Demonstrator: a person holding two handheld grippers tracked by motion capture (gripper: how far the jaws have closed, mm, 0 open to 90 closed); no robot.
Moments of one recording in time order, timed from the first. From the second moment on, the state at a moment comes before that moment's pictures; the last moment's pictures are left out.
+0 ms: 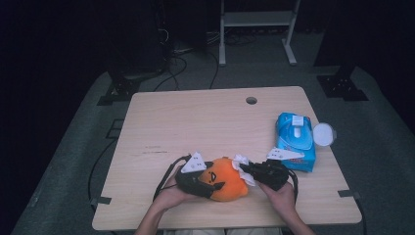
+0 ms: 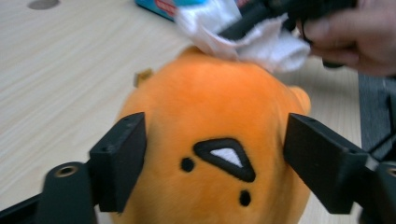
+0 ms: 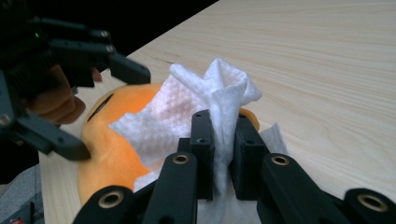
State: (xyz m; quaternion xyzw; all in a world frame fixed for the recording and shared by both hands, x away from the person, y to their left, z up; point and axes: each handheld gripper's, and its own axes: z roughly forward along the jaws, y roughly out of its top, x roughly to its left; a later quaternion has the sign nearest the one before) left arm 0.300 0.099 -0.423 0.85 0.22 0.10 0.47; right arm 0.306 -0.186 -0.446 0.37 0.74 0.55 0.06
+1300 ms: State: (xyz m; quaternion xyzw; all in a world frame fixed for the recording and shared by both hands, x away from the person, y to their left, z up) left arm 0.295 0.088 -0.419 0.84 0.25 0.12 0.47; right arm 0.283 -0.161 -0.420 0.30 0.76 0.57 0.09
